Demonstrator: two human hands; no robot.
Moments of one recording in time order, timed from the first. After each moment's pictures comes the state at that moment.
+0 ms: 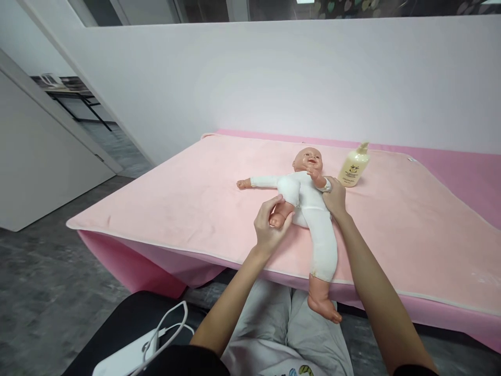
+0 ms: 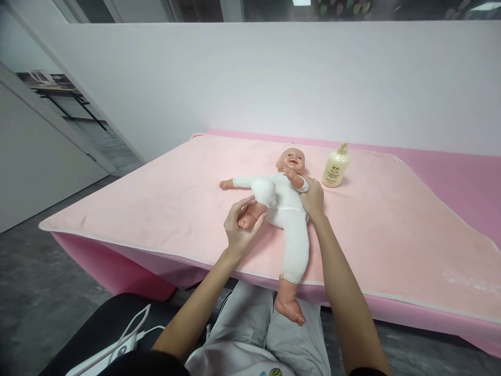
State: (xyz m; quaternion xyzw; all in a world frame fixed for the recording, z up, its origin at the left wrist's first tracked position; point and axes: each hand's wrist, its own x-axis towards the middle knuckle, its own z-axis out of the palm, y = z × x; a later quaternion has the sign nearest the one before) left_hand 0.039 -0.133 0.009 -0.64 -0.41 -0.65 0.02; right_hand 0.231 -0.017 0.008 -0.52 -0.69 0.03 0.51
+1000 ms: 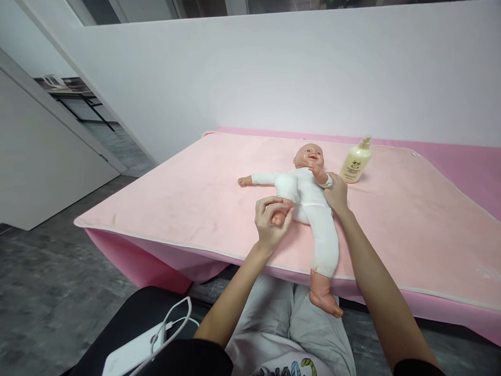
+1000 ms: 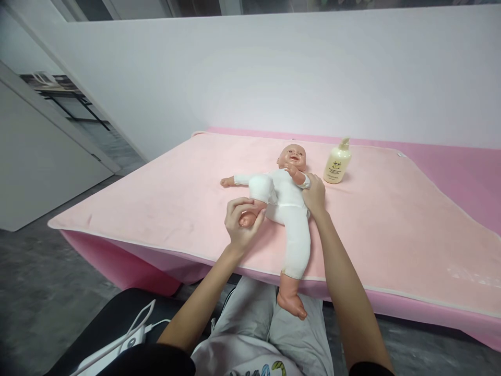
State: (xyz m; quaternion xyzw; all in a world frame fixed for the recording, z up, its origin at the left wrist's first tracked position) left_hand 0.040 -0.135 0.015 -0.63 -0.41 -0.65 0.12; right_hand 0.232 -0.014 0.005 -0.53 -0.69 0.04 0.50
